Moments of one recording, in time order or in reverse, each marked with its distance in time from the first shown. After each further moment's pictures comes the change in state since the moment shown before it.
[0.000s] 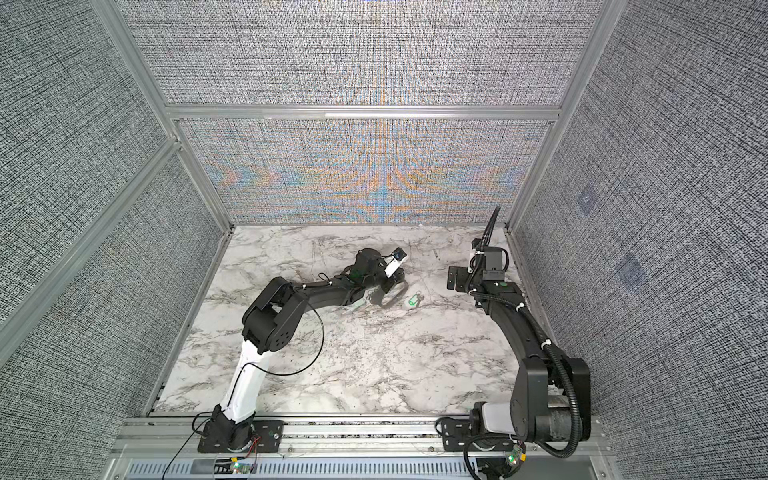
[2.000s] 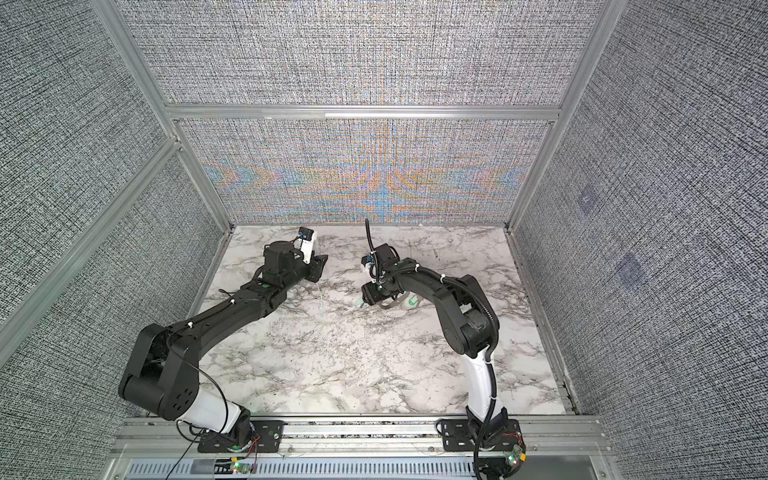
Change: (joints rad) left arm 0.327 -0.779 -0.599 -0.135 -0.136 -0.258; right arm 0.538 0.727 0.550 -0.178 -0.202 -0.053
